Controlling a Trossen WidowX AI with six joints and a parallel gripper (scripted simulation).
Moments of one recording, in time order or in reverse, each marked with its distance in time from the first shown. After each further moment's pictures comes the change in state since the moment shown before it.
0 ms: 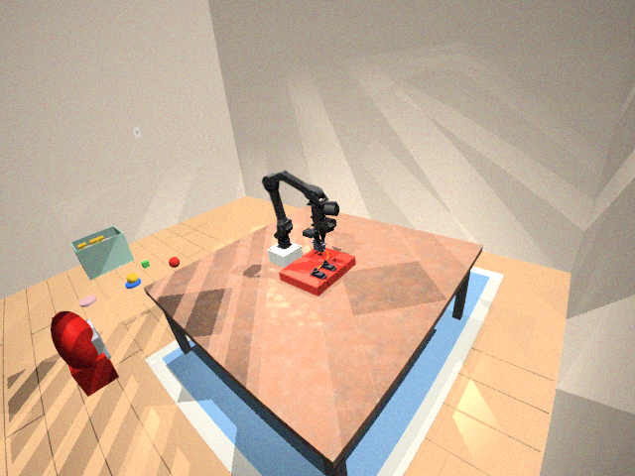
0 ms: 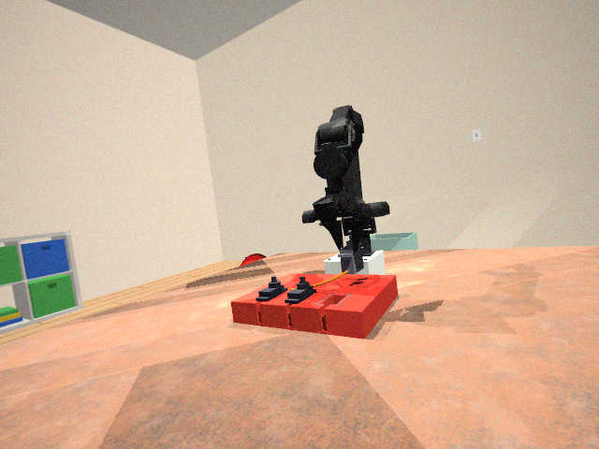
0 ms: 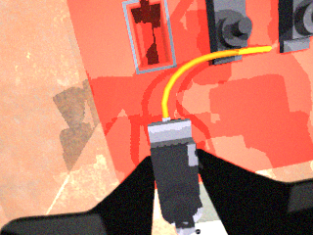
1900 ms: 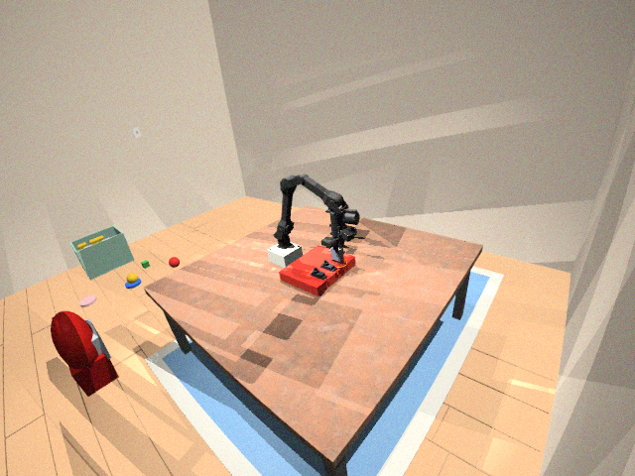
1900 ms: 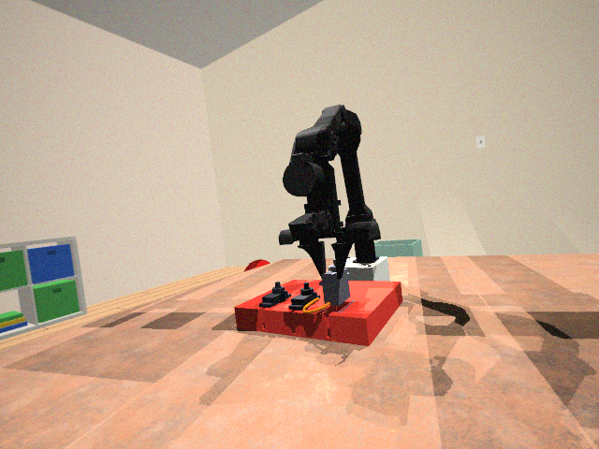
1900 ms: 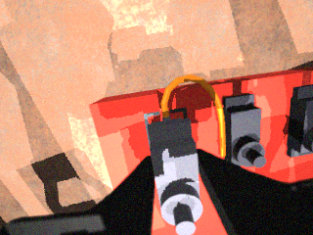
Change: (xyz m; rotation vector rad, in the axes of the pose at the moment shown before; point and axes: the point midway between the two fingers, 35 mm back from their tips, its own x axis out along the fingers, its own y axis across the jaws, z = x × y) arm 0.016 0.003 0.111 -0.030 -0.015 -0.001
